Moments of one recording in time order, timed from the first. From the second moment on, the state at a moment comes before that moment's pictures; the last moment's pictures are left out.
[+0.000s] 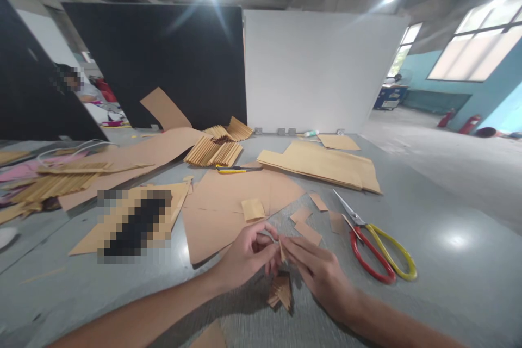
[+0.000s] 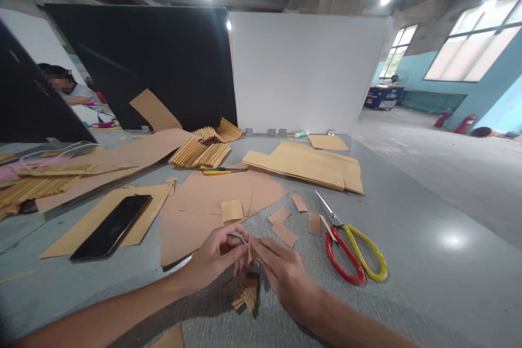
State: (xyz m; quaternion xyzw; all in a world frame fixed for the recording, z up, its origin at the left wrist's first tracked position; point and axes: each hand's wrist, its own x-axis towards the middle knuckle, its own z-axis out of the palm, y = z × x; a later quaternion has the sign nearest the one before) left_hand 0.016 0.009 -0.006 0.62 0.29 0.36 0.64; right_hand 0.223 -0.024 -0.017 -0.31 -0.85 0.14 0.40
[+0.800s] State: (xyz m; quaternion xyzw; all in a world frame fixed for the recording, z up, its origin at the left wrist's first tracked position) left_hand 0.019 0.005 0.004 0.63 0.31 0.36 0.62; right_hand 0.220 -0.024 -0.014 -0.40 -0.79 0.17 0.44
